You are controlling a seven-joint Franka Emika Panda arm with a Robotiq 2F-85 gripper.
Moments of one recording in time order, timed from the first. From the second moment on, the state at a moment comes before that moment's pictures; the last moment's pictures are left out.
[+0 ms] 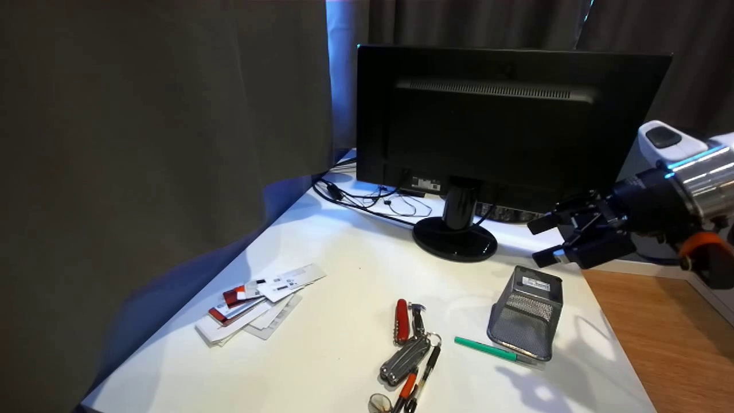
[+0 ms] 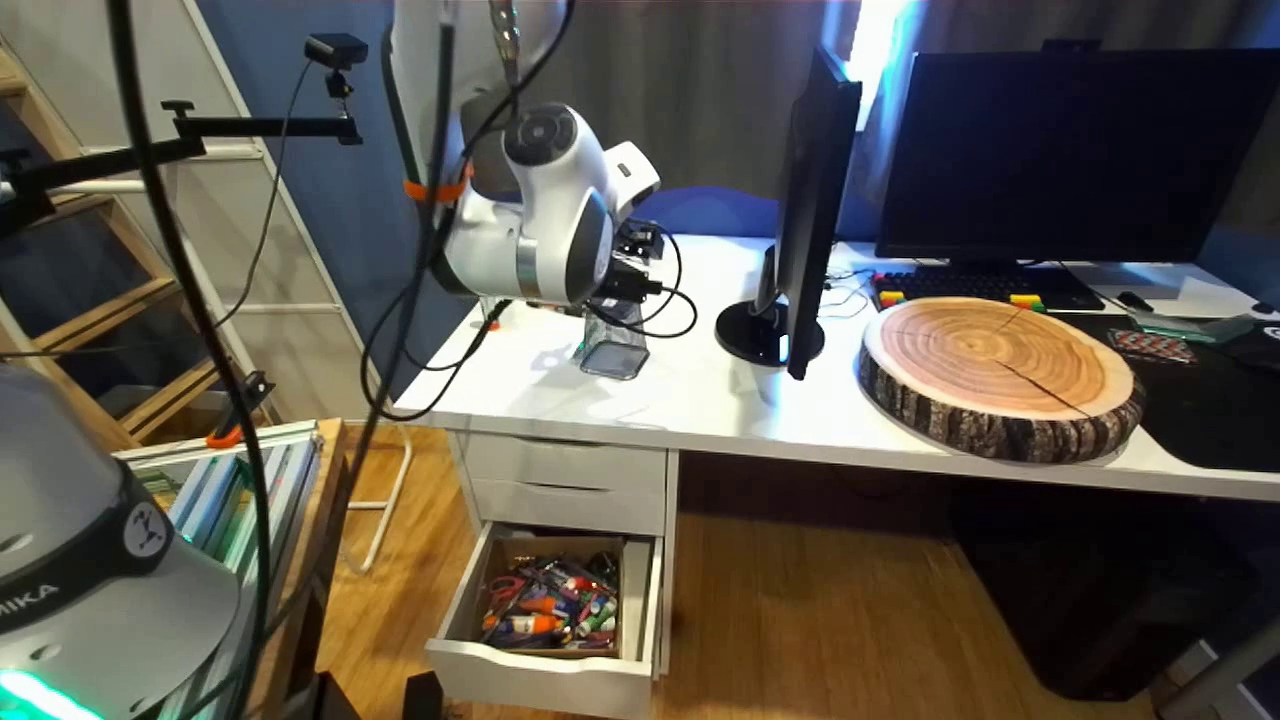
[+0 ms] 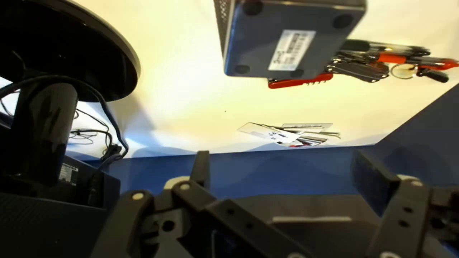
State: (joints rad) arm 0.13 0.59 0.34 -2.32 -0.70 3.69 0.04
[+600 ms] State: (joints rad) arm -0.09 0.37 0.74 -2.40 -0.72 3.23 0.31
